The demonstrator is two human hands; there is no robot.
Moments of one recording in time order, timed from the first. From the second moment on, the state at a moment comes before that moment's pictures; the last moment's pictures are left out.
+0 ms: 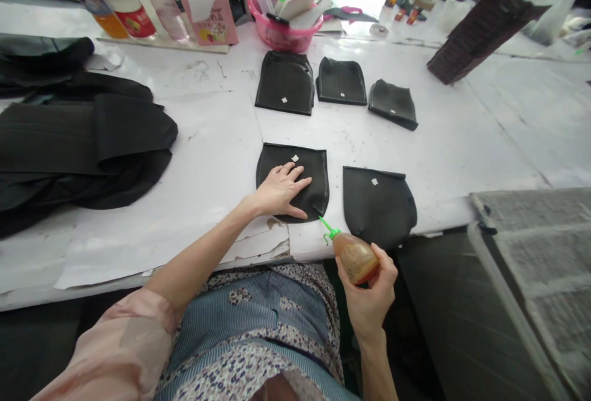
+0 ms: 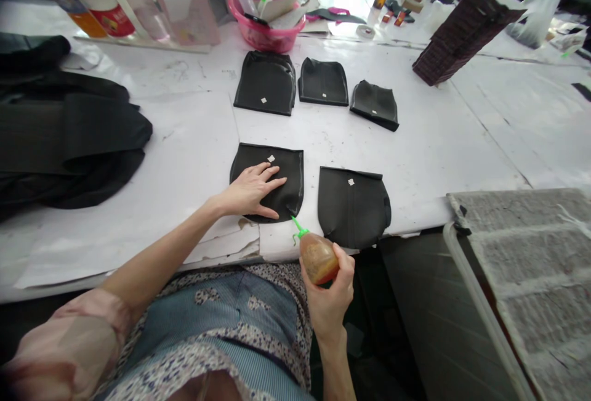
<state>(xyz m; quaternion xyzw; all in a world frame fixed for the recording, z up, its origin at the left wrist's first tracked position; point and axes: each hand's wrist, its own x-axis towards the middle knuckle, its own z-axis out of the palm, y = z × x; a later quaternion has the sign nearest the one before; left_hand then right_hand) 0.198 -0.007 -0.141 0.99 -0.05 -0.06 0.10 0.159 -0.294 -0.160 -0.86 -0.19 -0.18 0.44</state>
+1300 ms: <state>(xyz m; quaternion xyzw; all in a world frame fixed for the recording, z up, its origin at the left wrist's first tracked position) 0.160 0.008 -0.164 0.99 -0.05 0.02 0.15 0.152 -0.285 -0.162 -0.86 -0.15 -0.14 0.47</state>
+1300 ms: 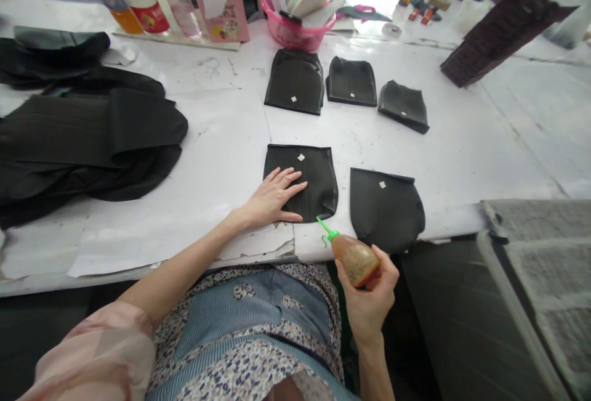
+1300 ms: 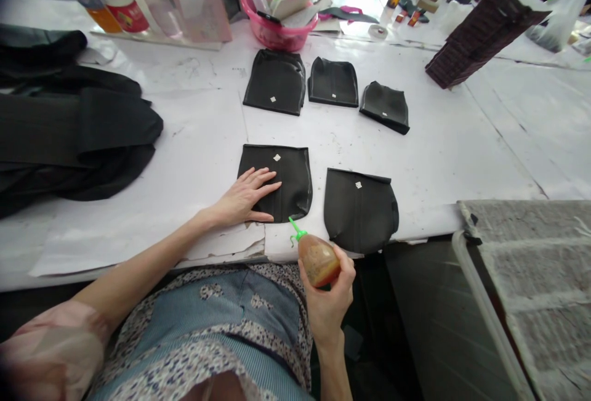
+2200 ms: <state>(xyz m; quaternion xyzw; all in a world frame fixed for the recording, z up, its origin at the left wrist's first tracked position) 0.167 -0.022 -0.167 0.99 0.04 0.04 0.13 0.150 -0.274 -0.166 -0.84 -0.11 -0.12 0.51</state>
